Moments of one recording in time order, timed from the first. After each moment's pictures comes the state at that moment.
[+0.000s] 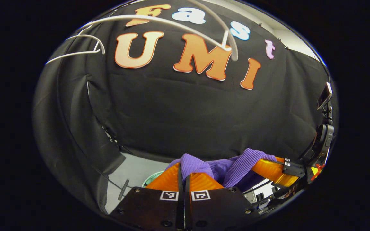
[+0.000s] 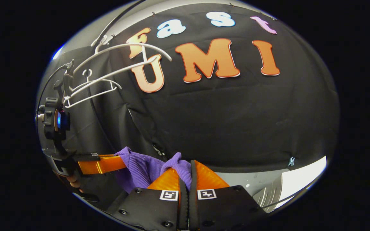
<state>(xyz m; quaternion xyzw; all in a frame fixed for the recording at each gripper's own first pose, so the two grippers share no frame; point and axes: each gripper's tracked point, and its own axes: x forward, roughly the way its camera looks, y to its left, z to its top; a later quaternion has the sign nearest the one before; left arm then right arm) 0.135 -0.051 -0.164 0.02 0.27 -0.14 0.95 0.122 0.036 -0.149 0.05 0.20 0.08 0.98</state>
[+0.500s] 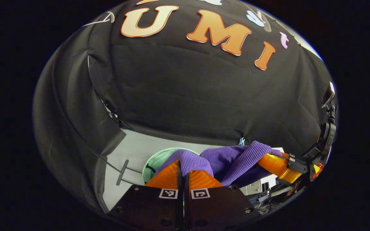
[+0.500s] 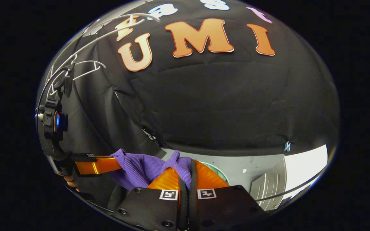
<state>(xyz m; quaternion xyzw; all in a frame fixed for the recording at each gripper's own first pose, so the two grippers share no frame) 0.138 -0.006 -0.254 0.00 0.38 -0.13 0.92 0.138 0.036 -0.234 0.05 0.28 0.03 0.96</state>
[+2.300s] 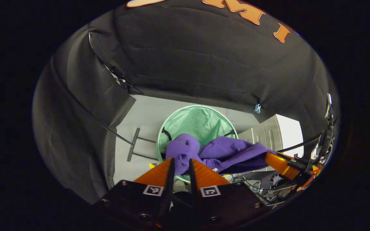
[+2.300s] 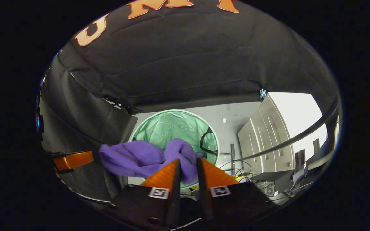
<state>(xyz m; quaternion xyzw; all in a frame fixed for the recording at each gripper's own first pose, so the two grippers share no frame) 0.110 0.058 -0.359 0.04 0.51 -0.09 0.85 0.077 0.009 -0.392 0.11 0.45 -0.12 0.88</state>
